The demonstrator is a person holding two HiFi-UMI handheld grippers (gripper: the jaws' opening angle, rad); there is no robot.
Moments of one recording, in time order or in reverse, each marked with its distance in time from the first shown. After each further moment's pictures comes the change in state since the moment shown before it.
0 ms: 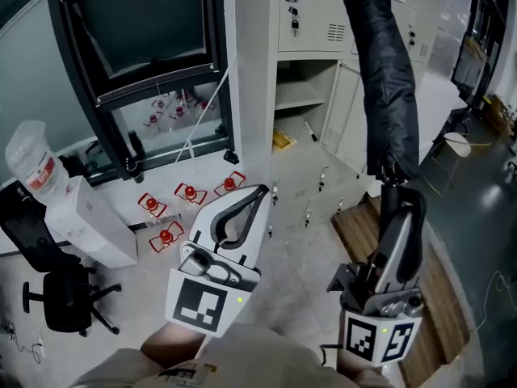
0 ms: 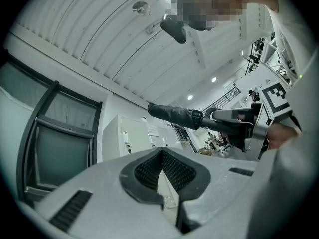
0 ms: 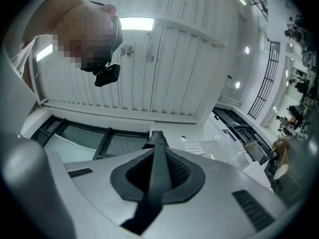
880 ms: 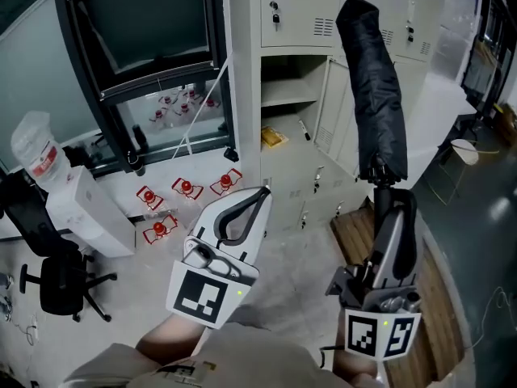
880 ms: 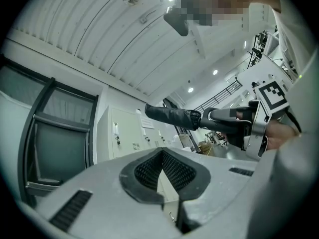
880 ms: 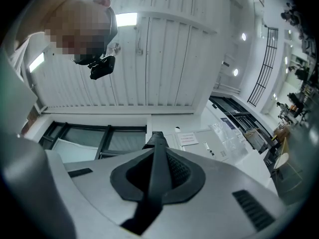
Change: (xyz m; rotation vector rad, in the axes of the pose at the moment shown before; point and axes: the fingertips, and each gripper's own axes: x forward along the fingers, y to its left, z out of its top) left arm 0.053 -0.079 -0.025 0.016 0.053 0.017; right arm -0.011 -0.104 -0.025 0.099 0.096 0.020
